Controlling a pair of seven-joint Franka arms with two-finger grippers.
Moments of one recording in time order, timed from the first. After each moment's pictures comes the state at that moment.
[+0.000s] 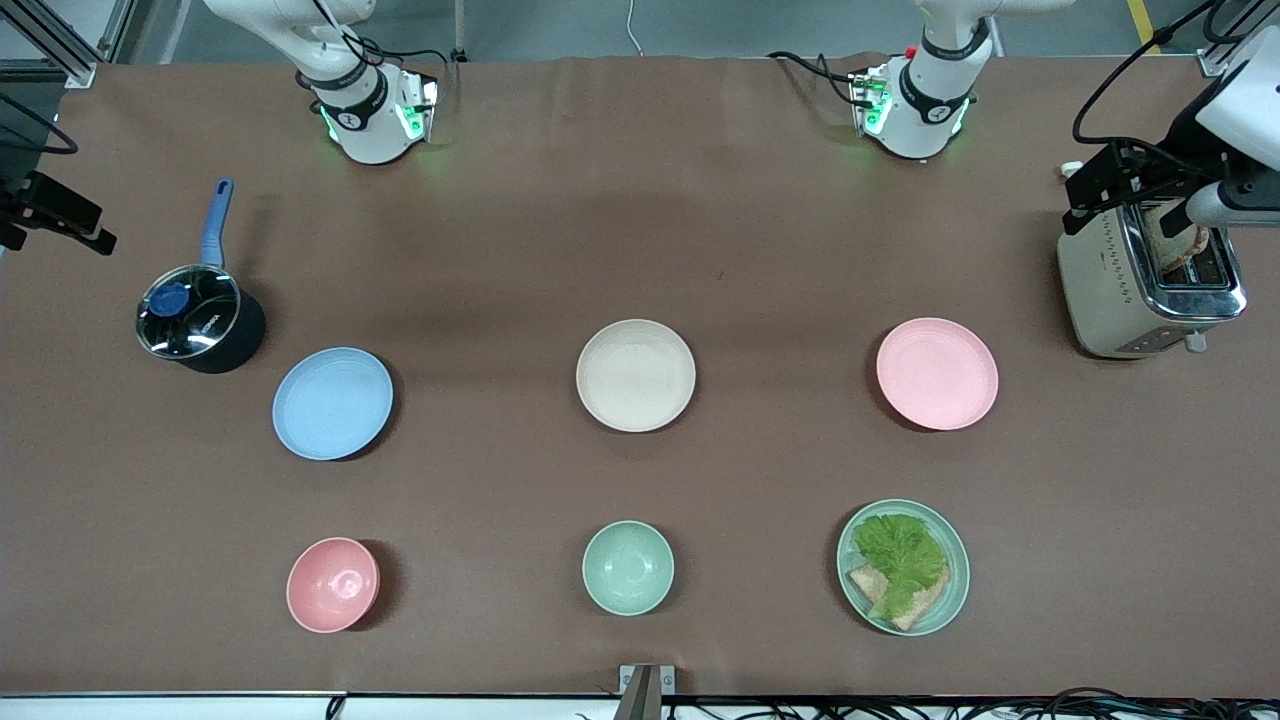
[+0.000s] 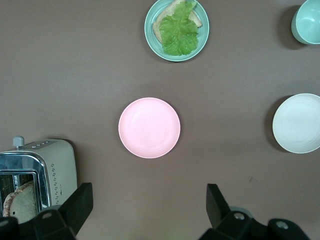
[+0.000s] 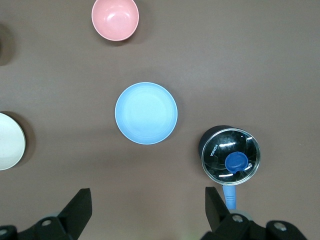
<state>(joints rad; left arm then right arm) -0.06 -0.05 -0.09 -1.52 -0.02 1.51 -0.10 -0.01 -0.02 -0.06 -1.50 0.02 1.47 0.00</state>
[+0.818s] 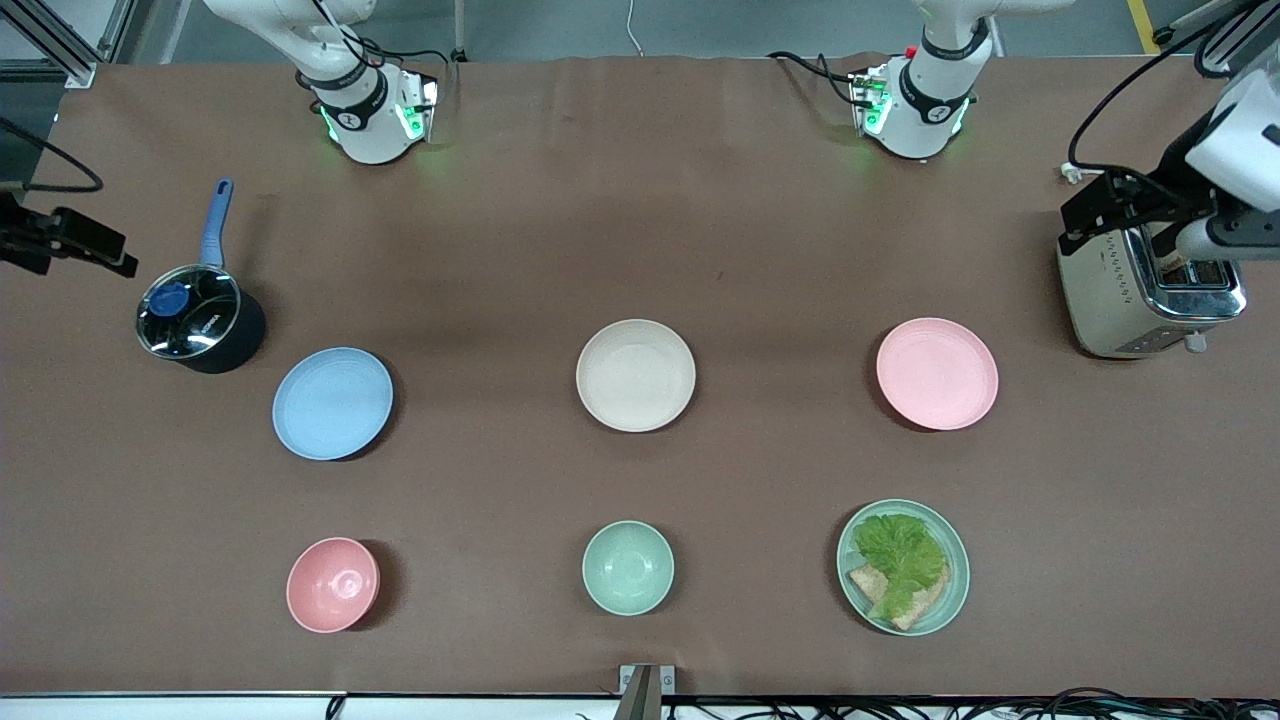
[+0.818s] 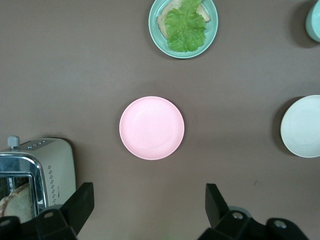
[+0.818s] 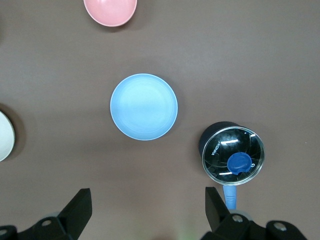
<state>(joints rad) -0.05 0.01 -0.06 -1.54 -0.02 1.56 -0.09 -0.03 0.08 -0.06 -1.51 0.03 1.49 -0.02</state>
